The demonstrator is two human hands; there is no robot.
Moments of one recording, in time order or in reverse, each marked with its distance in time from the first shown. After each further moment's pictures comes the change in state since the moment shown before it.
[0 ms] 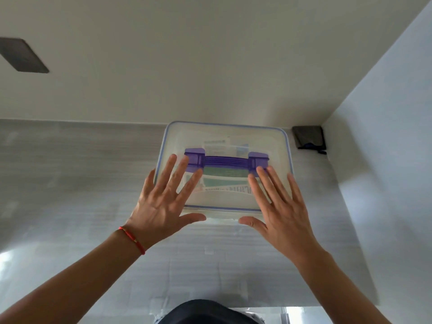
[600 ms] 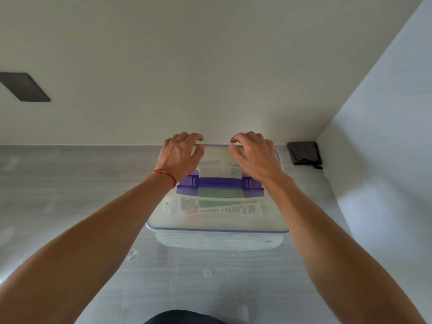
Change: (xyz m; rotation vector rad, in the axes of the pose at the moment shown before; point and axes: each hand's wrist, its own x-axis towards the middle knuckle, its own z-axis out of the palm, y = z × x) left_hand 0.166 -0.040 0.024 -0.368 0.019 -0.313; right_hand 0.176 0.046 0.013 0.373 -0.150 0.292
